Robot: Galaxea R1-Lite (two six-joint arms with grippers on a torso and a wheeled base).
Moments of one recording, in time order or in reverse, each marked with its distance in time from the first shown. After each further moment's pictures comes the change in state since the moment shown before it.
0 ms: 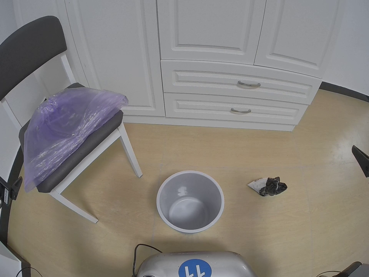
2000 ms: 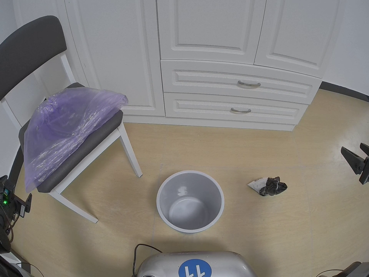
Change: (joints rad) left arm 0.169 0.558 0.460 -1.018 -0.076 0.056; right arm 0.002 0.124 0.019 -0.062 0.003 0.052
